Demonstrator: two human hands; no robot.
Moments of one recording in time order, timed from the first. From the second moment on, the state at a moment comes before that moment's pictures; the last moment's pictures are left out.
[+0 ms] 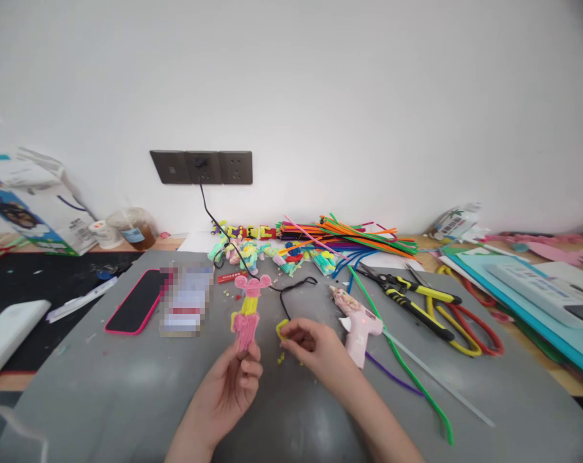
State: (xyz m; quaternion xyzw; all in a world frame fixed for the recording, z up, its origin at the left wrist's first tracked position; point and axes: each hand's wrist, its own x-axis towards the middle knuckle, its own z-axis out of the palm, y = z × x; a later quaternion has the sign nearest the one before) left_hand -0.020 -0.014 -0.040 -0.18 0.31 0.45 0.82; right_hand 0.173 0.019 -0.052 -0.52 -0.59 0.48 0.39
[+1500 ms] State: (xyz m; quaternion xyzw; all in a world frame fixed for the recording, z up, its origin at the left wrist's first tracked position) left_hand 0.012 -0.011 -0.037 -0.05 0.31 0.46 0.83; right_hand 0.238 -0.032 -0.048 -0.63 -0.48 0.37 0.49
